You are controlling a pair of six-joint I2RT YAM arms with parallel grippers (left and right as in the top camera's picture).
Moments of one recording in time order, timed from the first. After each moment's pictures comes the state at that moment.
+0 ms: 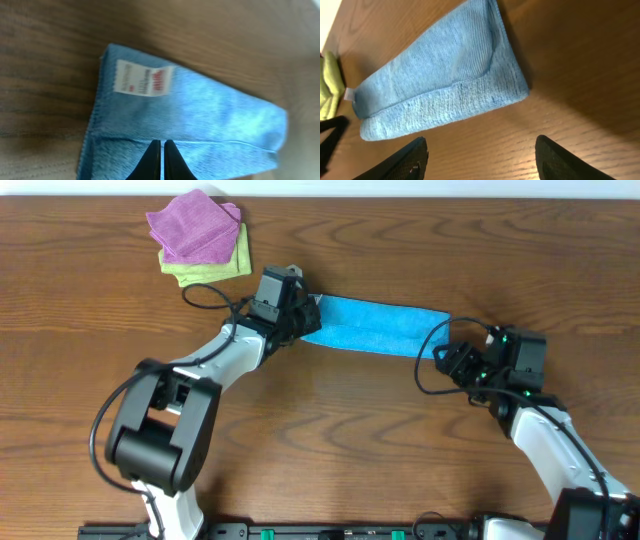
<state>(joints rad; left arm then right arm) -0.39 1.94 1.12 -0.03 0.30 -0.69 -0.11 1.39 0.58 -0.11 -0.38 0.63</state>
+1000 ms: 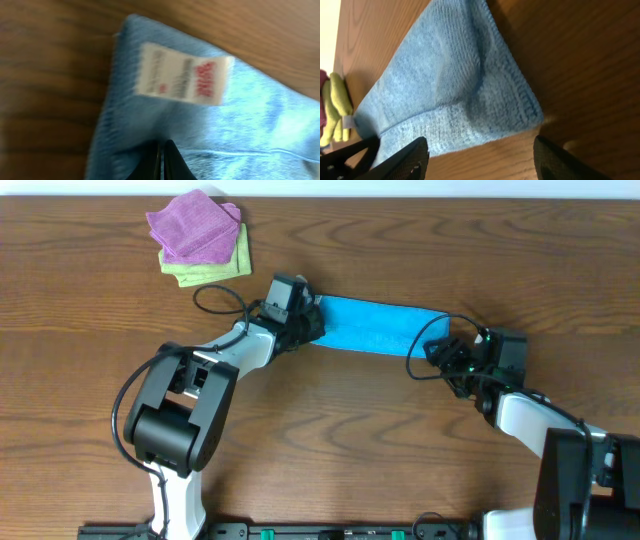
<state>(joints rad) -0.41 2.04 1.17 -0.03 0.30 -0.69 -0.07 1.61 0.57 0.16 -0.39 0.81</state>
